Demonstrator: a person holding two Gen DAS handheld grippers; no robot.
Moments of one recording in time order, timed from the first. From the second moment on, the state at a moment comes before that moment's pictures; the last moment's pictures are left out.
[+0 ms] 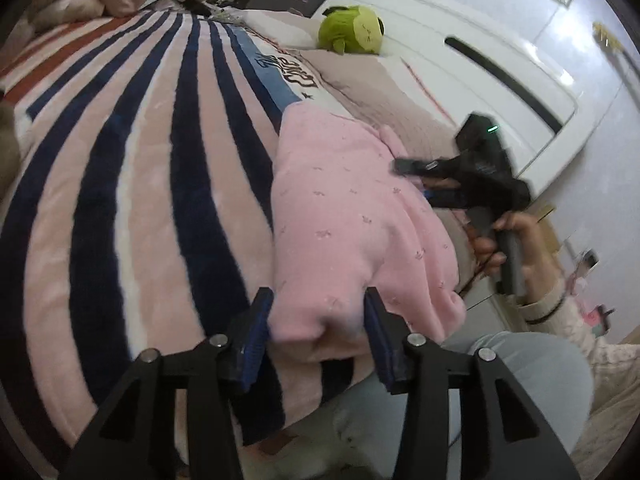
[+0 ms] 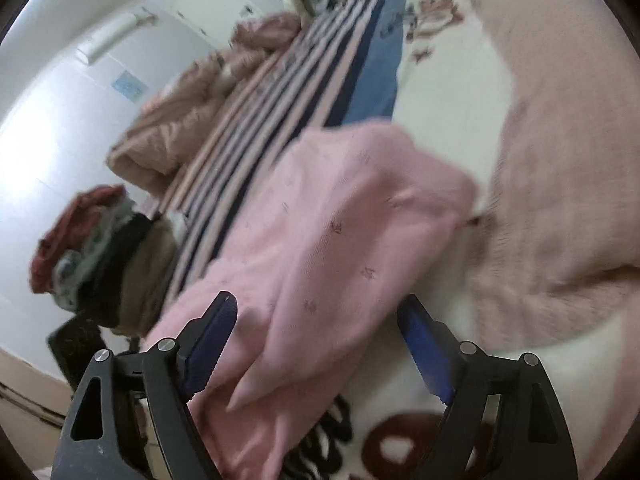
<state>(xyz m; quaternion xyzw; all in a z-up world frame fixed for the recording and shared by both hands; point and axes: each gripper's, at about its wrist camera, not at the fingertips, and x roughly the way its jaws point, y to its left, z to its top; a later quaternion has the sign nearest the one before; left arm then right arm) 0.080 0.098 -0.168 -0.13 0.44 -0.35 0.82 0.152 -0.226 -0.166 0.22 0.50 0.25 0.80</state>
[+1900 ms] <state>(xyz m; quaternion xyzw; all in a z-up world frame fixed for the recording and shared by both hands) -0.014 0.435 0.076 -0.19 0.25 -0.05 0.95 0.228 0.267 0.040 0.04 0.43 0.46 0.78</state>
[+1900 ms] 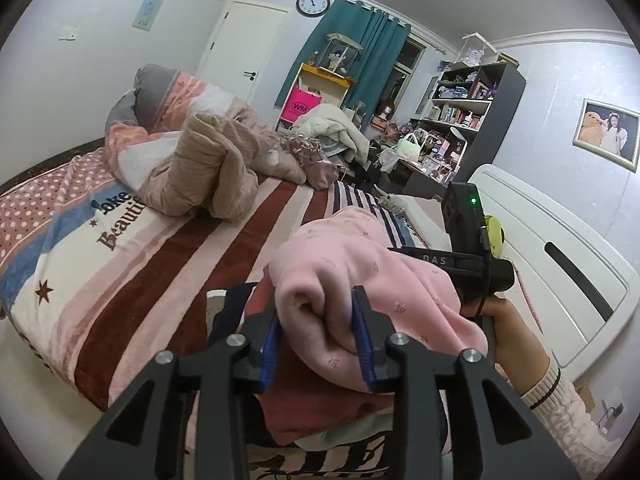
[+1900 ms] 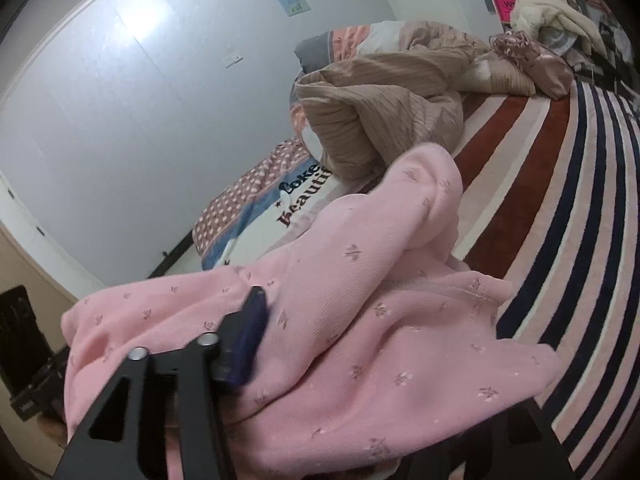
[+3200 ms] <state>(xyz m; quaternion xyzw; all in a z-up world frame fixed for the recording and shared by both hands) 0.024 0.031 0.030 0.01 0.14 -0.11 0.98 0.074 -0.189 -0.012 0.00 0.26 0.21 0.94</state>
